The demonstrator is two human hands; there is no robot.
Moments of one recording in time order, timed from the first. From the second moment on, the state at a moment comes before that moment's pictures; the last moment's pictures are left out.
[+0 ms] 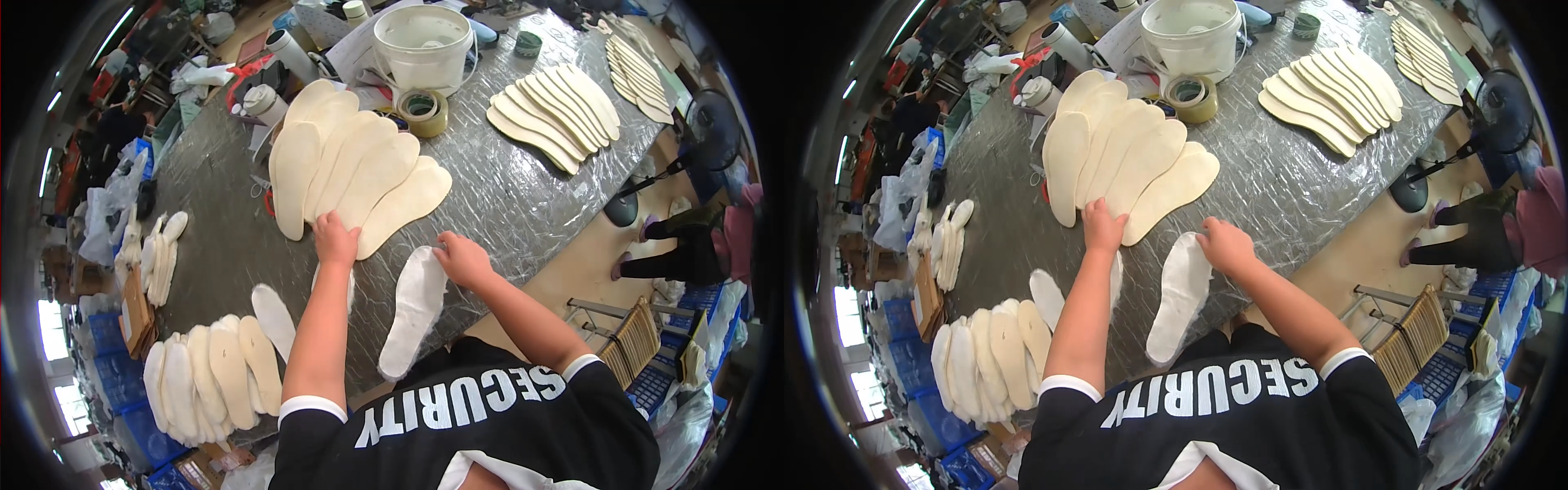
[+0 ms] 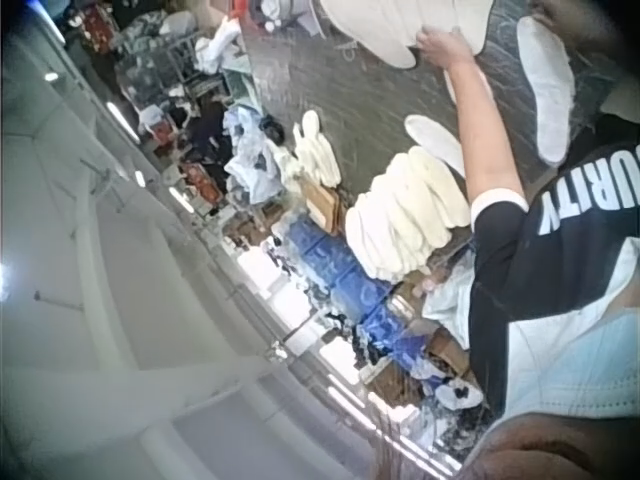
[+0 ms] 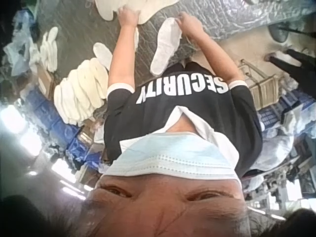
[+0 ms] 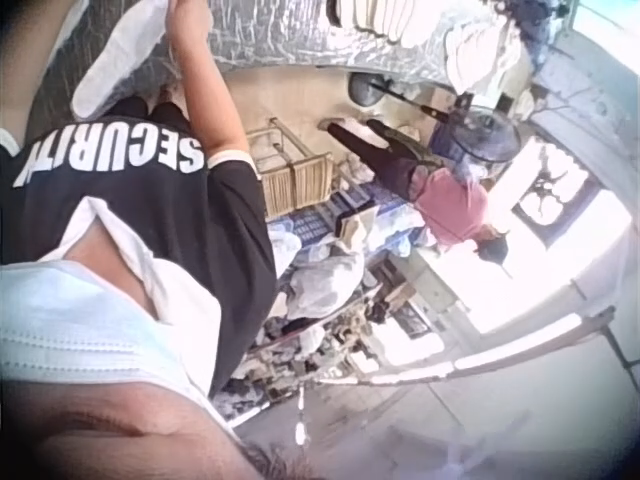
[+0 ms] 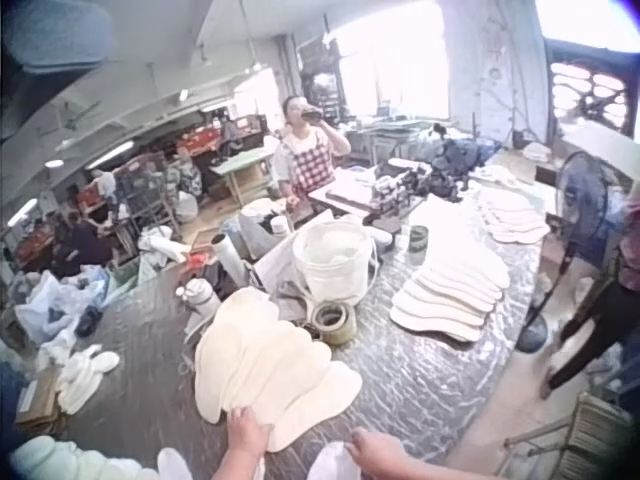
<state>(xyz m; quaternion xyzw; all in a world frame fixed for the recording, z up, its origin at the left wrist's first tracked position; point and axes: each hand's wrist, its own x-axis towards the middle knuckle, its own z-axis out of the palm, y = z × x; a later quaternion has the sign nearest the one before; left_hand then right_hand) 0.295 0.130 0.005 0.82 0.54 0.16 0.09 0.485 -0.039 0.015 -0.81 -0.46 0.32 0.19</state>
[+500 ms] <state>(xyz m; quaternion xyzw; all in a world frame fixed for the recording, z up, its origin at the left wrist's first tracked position) 0.305 0.154 0.012 0.76 0.62 0.07 0.18 0.462 0.048 -0.008 -0.72 -0.60 0.21 0.28</state>
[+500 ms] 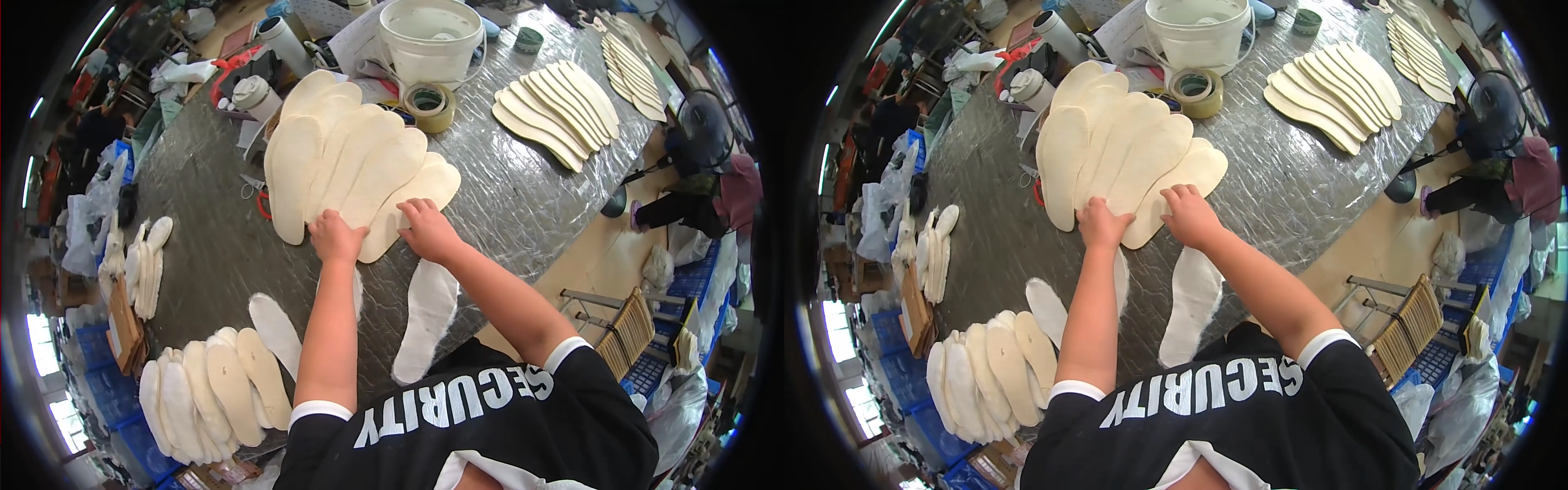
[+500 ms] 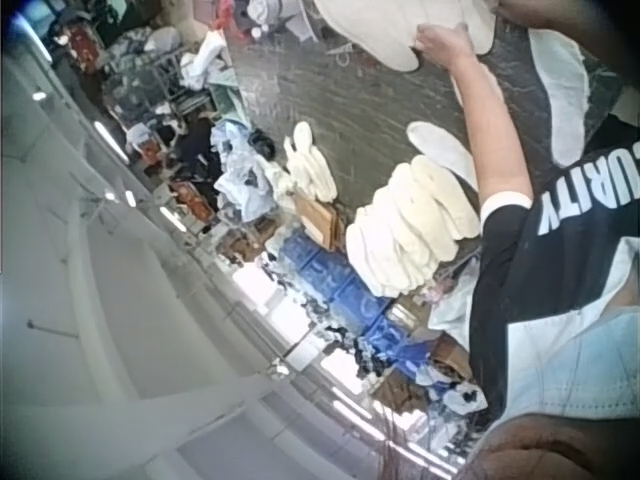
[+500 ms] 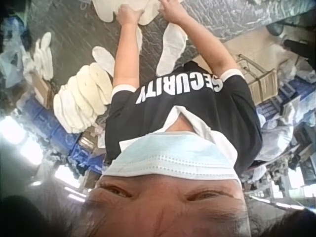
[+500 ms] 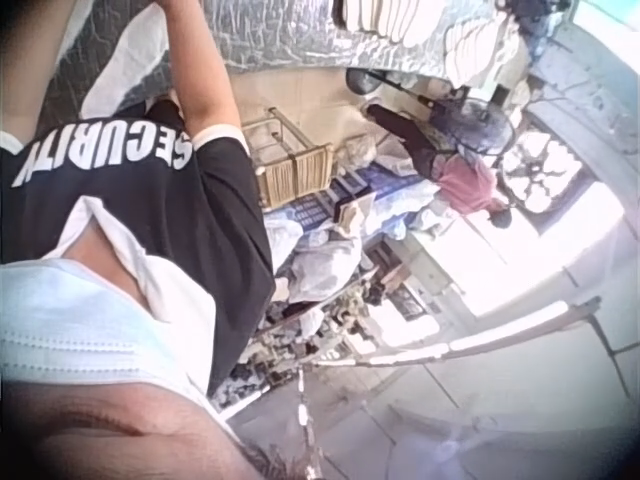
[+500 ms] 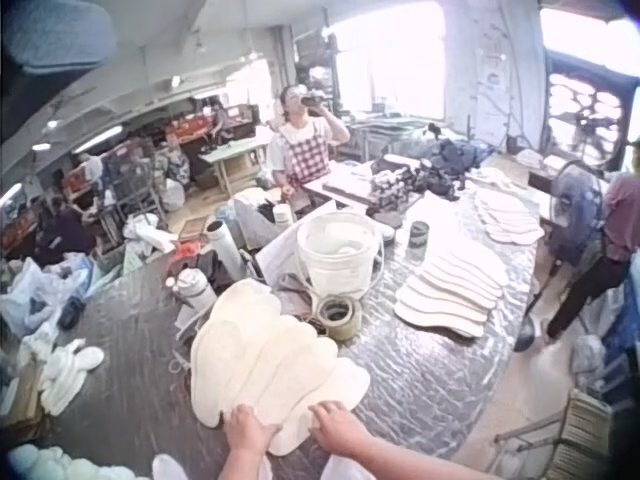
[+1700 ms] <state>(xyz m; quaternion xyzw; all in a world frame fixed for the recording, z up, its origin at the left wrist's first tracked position) 0.266 0.071 0.160 0.64 0.32 0.20 0.67 0.475 0.049 0.024 -0.22 0.12 0.67 0.70</state>
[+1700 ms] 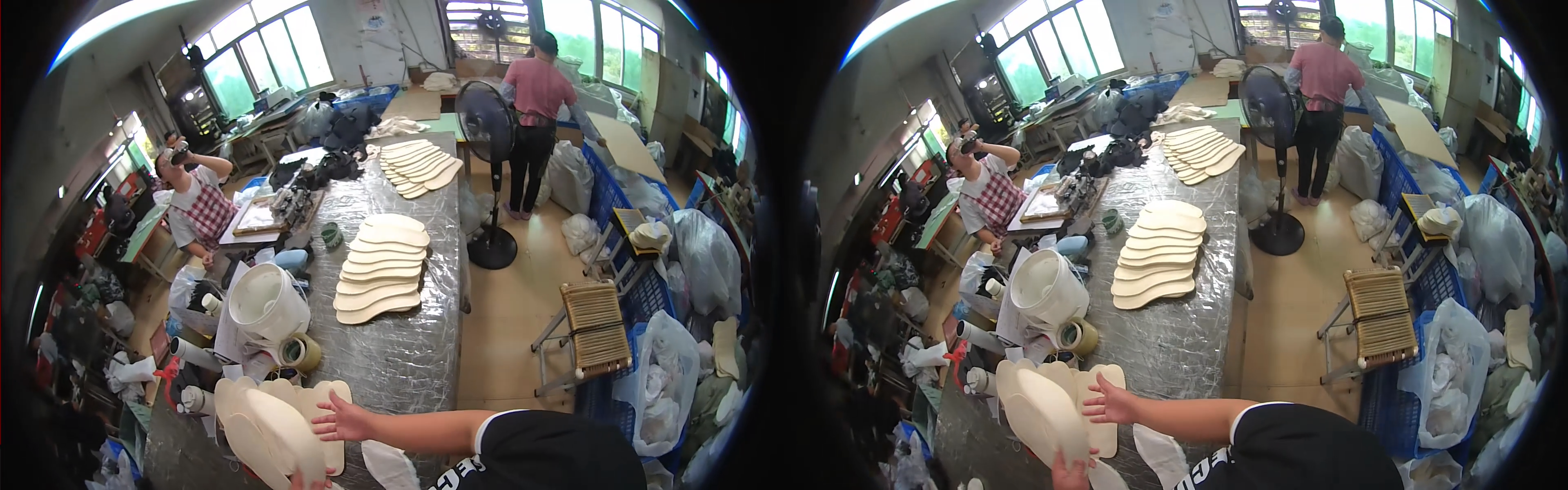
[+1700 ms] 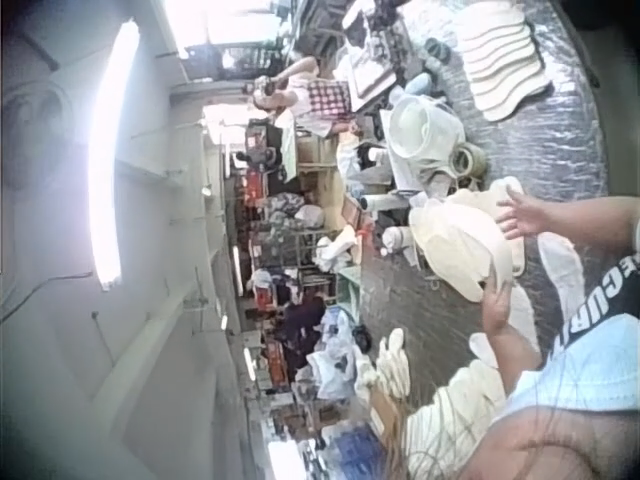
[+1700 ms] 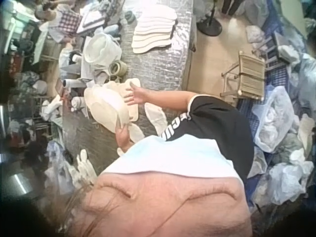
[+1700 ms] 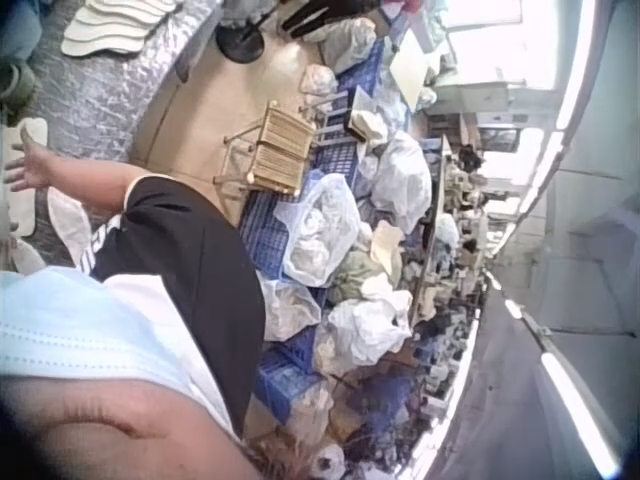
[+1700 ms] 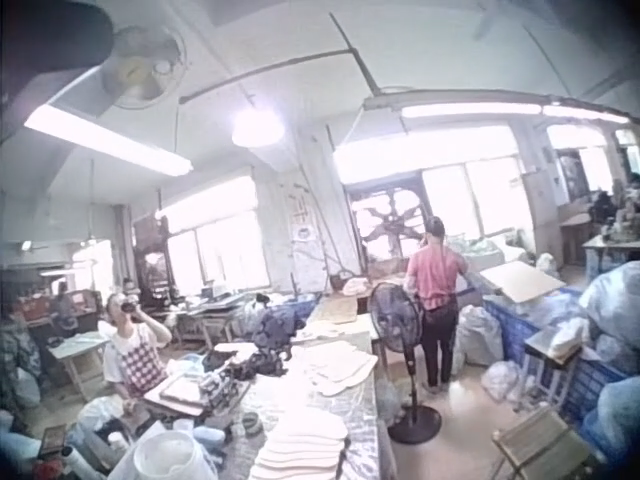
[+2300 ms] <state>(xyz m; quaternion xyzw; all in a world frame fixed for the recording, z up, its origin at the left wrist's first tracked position) 0.342 0.007 0.086 0.86 -0.02 0.01 0.50 0.570 -0.195 0.061 -0.17 -0.05 0.61 0.77</state>
